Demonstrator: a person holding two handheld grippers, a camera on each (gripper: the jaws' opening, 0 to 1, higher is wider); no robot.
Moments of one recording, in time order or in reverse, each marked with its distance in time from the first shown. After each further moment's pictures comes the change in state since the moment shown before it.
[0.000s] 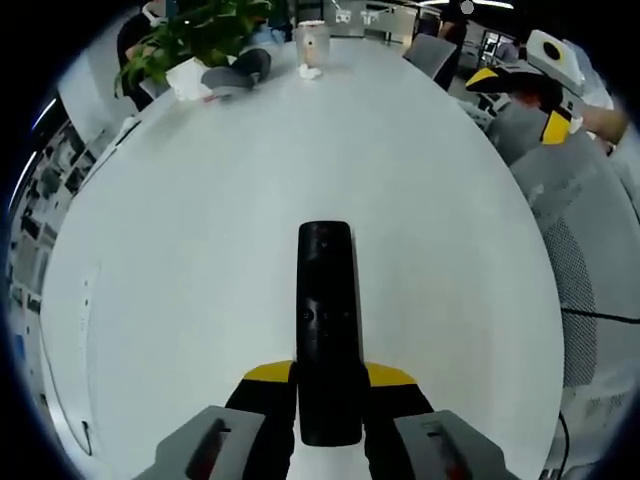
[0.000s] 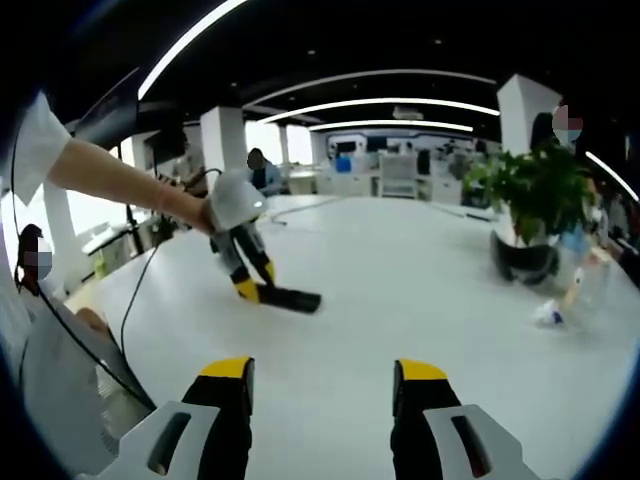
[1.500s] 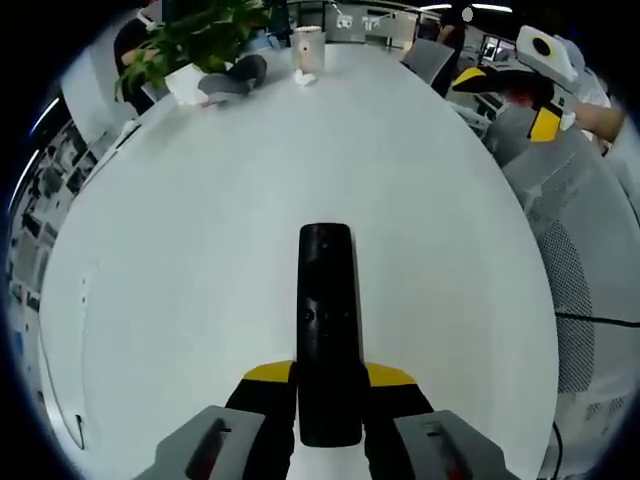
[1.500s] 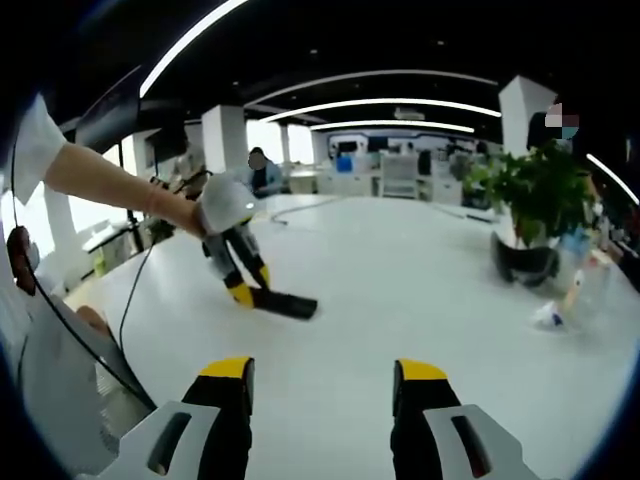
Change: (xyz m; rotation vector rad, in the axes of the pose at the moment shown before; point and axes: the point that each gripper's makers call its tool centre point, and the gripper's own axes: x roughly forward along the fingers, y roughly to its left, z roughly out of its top) left arm -0.001 -0.016 0.000 -0.007 -0.026 0.000; right arm 0.000 0.001 -0.001 -0.009 0.003 -0.001
